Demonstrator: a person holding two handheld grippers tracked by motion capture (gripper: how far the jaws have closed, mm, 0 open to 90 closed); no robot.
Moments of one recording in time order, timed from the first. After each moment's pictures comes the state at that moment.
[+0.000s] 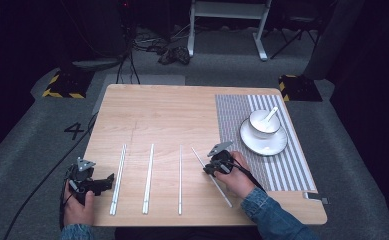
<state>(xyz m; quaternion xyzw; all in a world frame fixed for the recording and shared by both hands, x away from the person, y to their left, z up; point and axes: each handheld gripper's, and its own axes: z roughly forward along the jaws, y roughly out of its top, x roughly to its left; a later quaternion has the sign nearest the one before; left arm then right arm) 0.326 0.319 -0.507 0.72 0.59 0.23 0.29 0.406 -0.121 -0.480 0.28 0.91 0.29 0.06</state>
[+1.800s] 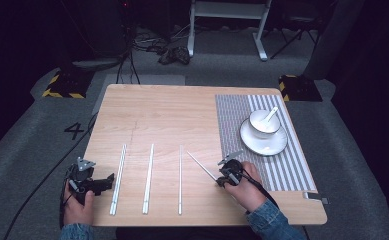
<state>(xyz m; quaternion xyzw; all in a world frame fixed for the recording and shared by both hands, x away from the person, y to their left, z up) 0.326 0.319 -0.507 0.72 0.59 0.23 0.29 0.367 -0.145 -0.471 0.38 0.90 0.23 0.04</state>
